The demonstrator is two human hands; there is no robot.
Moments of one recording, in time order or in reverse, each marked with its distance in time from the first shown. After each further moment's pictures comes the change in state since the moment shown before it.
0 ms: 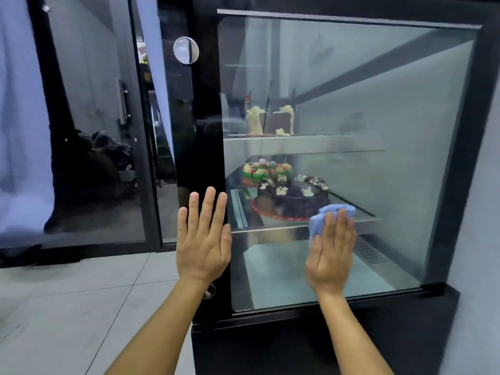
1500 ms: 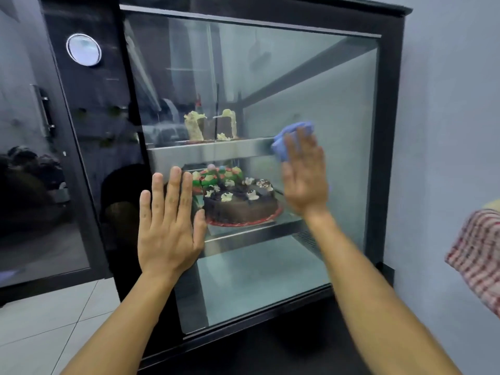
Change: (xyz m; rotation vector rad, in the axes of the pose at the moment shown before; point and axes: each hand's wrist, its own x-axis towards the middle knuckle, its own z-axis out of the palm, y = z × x) left_hand 0.061 0.049 0.004 0.050 0.068 0.097; right_hand 0.177 0.021 -0.038 -0.073 0.047 -0.403
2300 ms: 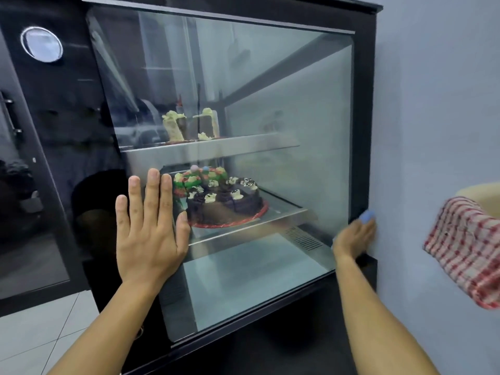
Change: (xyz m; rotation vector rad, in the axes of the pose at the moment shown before) left_hand -0.002 0.001 0.002 -0.040 0.009 -0.002; right_hand -0.159 0.104 -0.028 0.167 0.209 1.424
